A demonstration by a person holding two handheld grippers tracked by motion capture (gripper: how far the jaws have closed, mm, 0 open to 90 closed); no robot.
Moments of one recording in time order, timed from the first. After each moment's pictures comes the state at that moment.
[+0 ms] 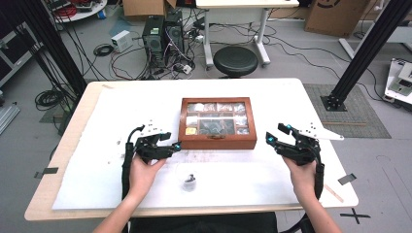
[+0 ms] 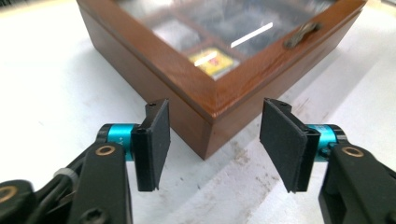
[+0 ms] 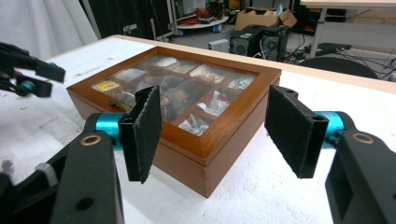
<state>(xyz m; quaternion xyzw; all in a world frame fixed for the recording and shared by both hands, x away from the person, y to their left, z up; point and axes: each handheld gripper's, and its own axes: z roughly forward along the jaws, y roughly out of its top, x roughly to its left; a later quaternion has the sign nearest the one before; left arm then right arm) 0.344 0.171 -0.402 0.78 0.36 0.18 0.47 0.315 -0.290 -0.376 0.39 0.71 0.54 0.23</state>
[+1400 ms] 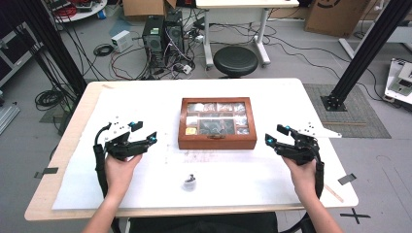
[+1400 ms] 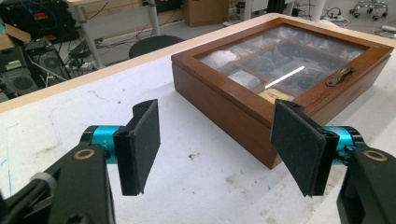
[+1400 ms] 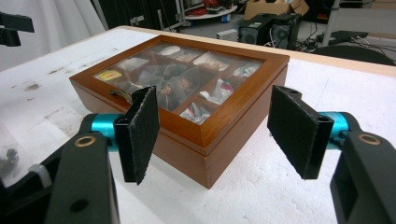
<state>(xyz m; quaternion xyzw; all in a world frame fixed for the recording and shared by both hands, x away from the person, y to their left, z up) 0.330 0.231 -0.384 0.73 0.36 0.27 0.51 0.324 -0.294 -0.383 0.39 0.72 0.53 0.21</state>
